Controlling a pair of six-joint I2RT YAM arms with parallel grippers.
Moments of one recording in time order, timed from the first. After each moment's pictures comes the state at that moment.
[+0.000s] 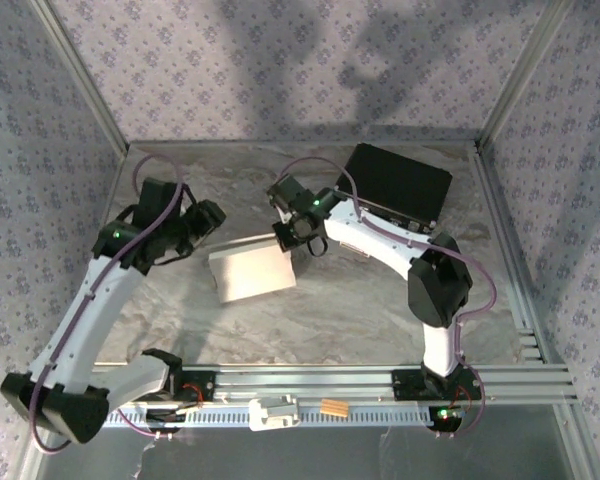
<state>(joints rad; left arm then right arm) -0.39 1.07 1.21 -0.96 0.06 -1.13 0.84 1.90 1.64 -0.83 0.06 0.30</state>
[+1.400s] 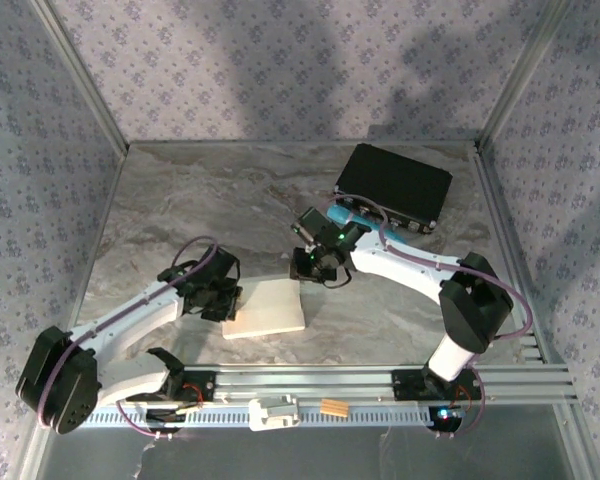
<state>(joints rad) -0.62 1.12 0.60 -0.68 0.08 -1.93 0.84 1.65 1.21 -0.67 -0.19 0.85</state>
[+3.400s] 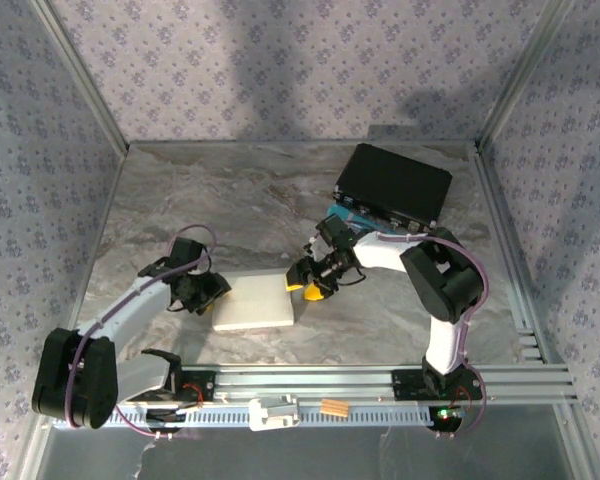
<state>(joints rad) -0.27 1.15 0.53 -0.59 0.23 -0.91 0.63 1.86 1.01 -0.32 -0.82 0.72</state>
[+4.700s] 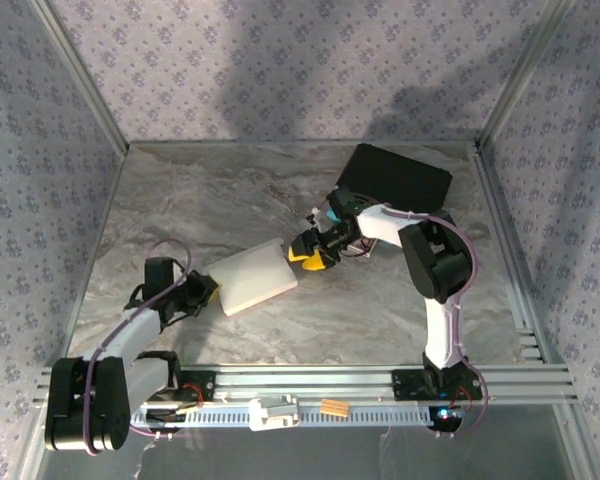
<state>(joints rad) -0.01 1.02 0.25 -0.13 0.51 -0.97 0.50 2.03 1.29 -0.50 -0.96 0.42</state>
